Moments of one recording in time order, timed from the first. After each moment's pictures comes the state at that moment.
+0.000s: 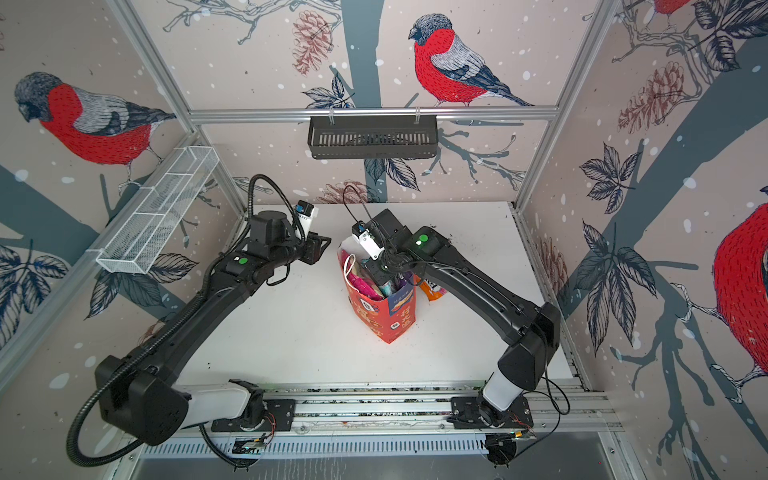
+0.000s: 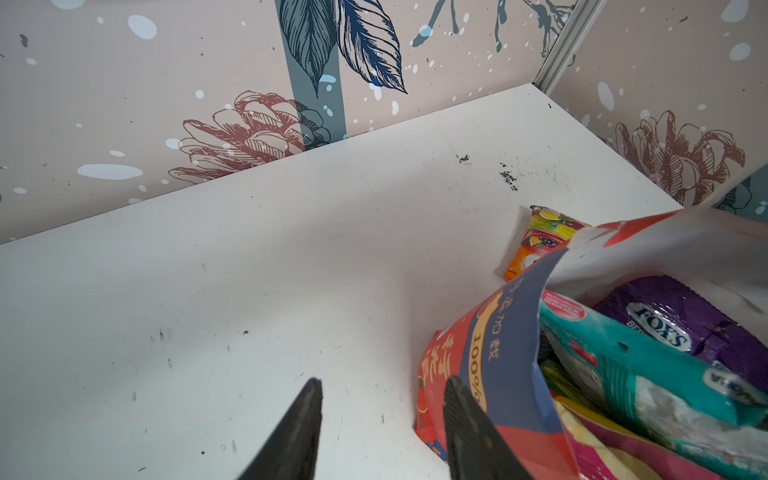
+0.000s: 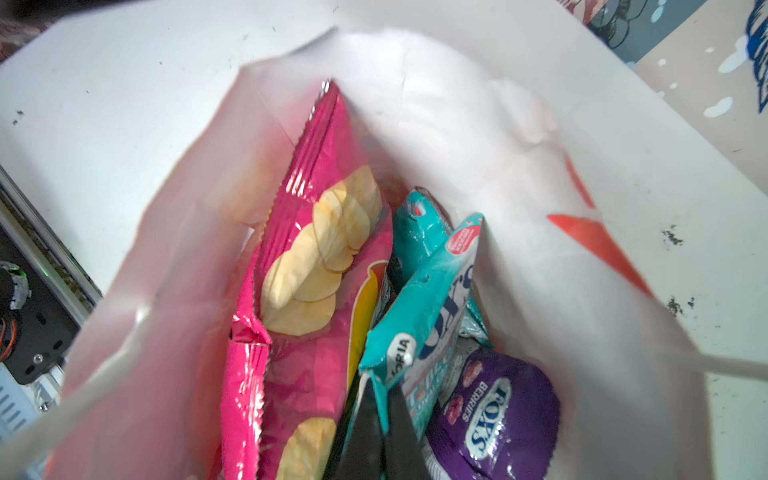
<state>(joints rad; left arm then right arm) -0.35 1.30 1.18 -0.41 0.20 0.01 0.84 1.61 1.70 -1.00 0.00 -0.03</state>
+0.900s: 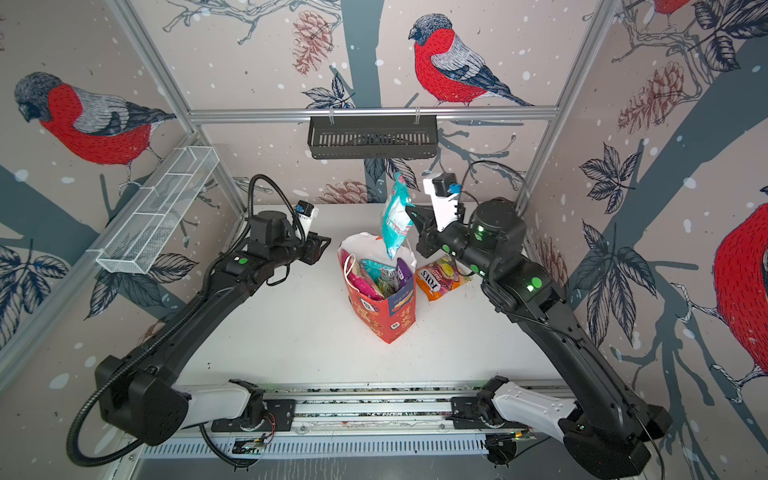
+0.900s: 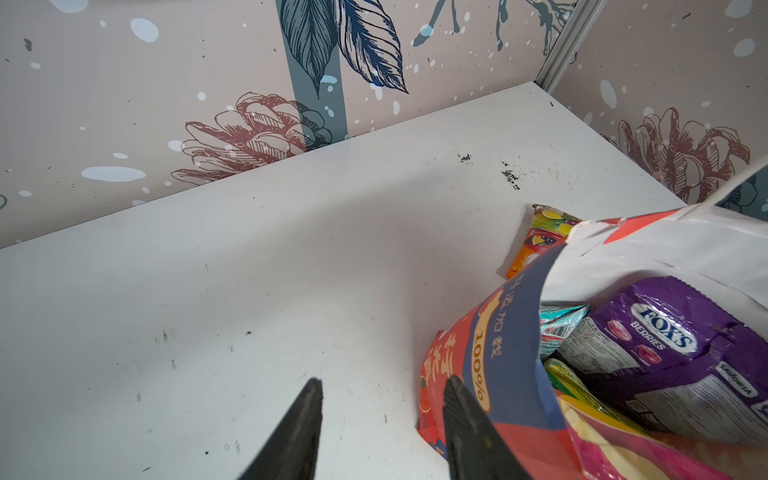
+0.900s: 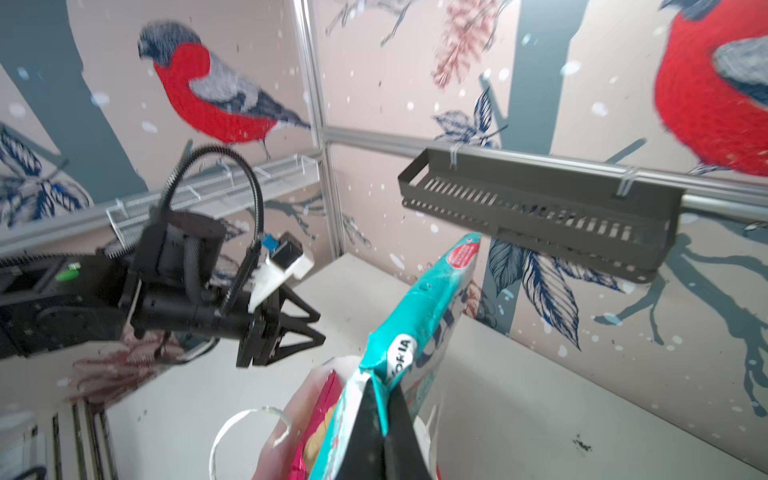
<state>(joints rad) -0.35 1.30 1.18 -0.41 0.19 0.02 0.63 1.04 1.46 -0.40 -0.14 0.03</state>
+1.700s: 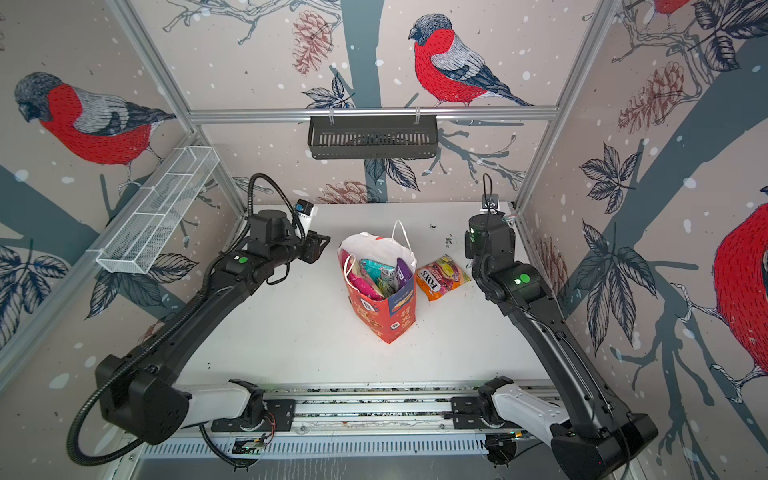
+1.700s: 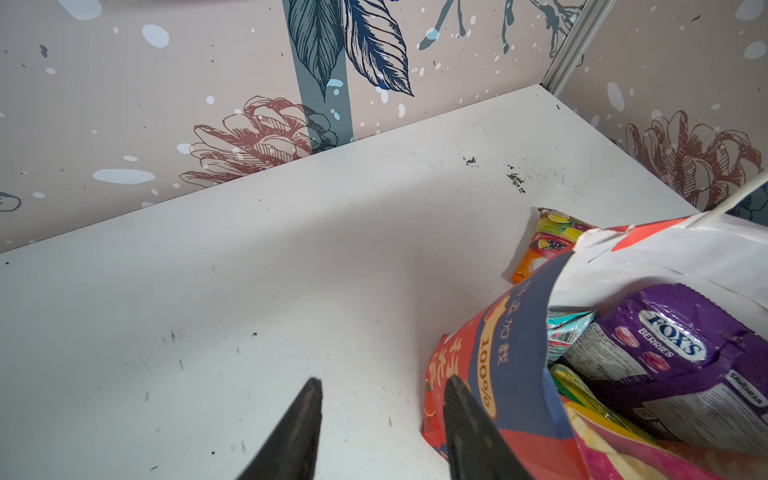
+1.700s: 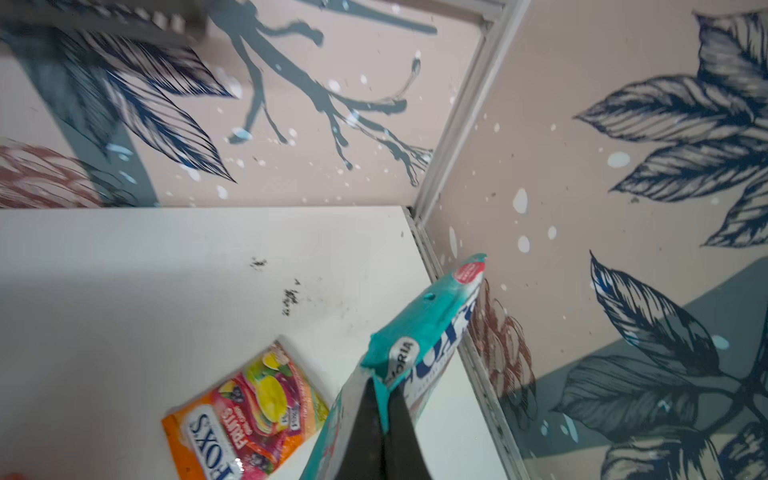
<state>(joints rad) -0.35 1.31 1.19 -0.41 0.18 0.02 0.38 1.09 1.24 -0.67 0.64 0.06</state>
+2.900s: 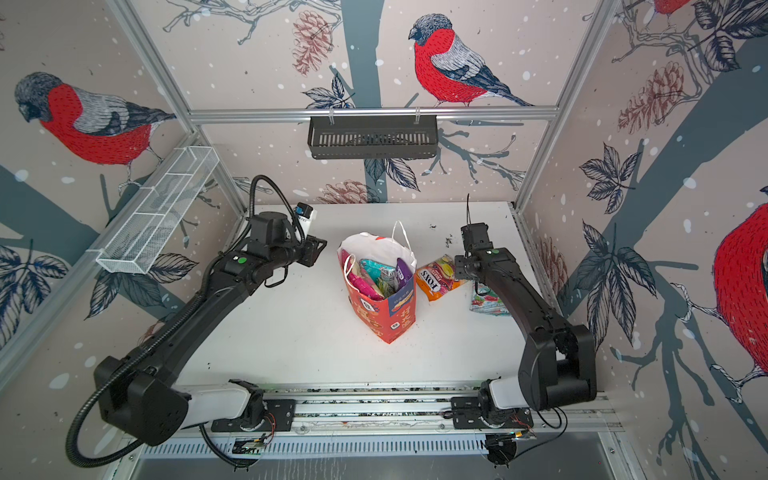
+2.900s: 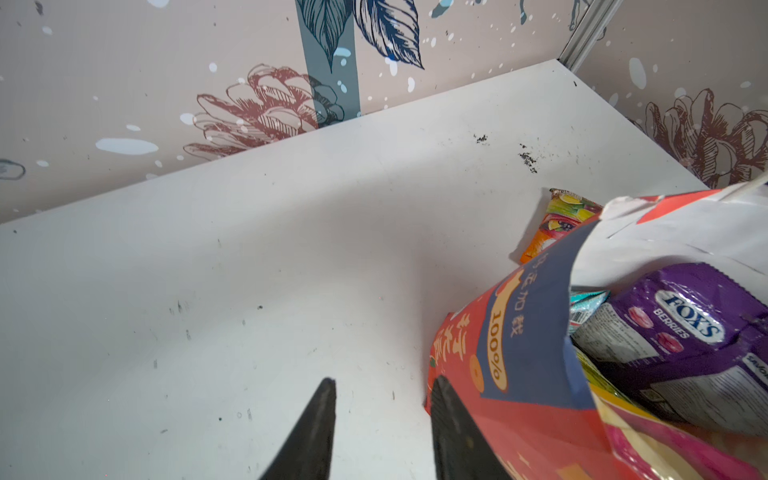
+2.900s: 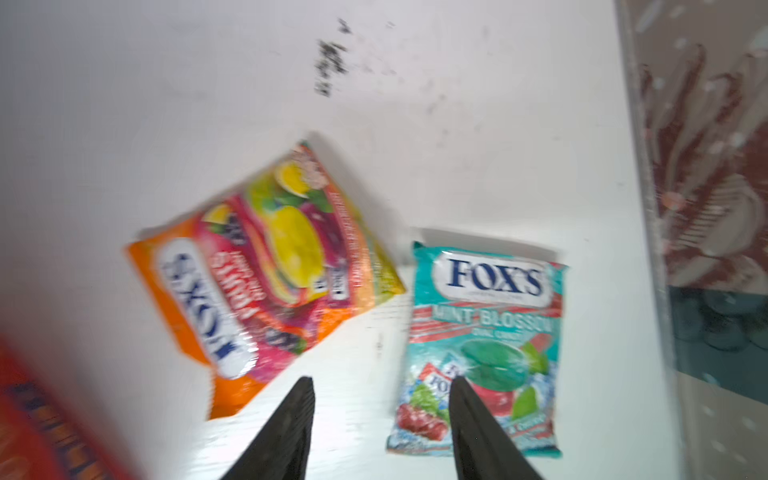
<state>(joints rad) -0.35 1.29 1.19 -0.50 0.16 0.00 0.20 1.37 1.07 -0.67 0.07 0.14</state>
